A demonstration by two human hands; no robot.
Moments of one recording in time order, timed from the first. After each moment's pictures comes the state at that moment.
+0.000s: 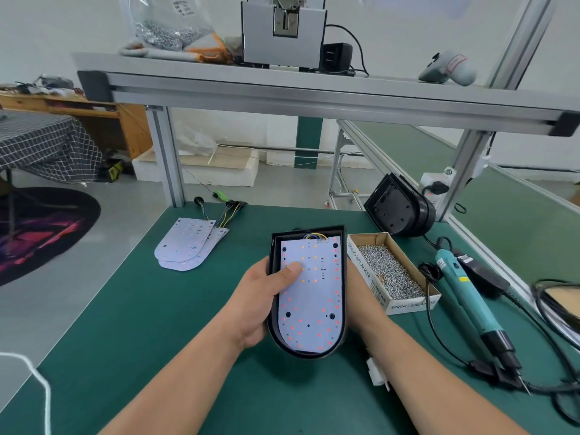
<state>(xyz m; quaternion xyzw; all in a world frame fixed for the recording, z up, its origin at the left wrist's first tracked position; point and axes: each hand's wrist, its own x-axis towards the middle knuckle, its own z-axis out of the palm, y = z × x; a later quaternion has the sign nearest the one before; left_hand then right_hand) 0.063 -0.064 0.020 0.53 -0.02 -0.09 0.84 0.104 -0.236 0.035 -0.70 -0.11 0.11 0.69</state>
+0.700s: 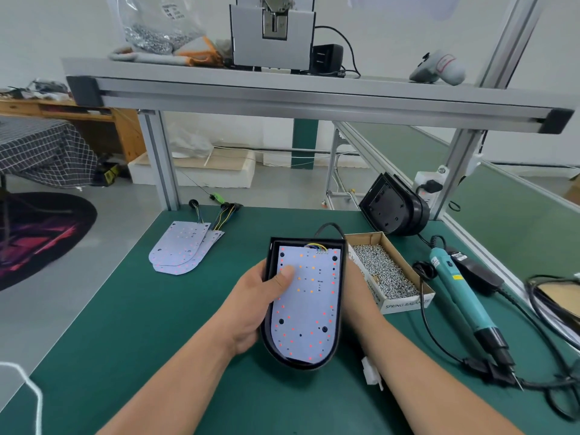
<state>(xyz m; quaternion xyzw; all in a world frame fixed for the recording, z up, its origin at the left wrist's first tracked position) 0.062 -0.065 0.018 0.56 0.01 -0.08 0.82 0.103 -0.243 0.037 -0.73 -0.01 0.05 0.68</state>
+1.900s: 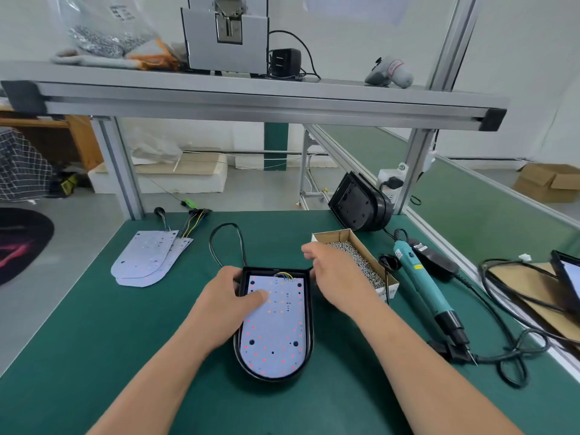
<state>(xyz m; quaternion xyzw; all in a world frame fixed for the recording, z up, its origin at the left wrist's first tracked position) 0.070 -0.053 0.012 0.85 0.06 0.02 0.52 0.130 -0.288 0.034 -0.94 -0.14 -0.04 0.30</state>
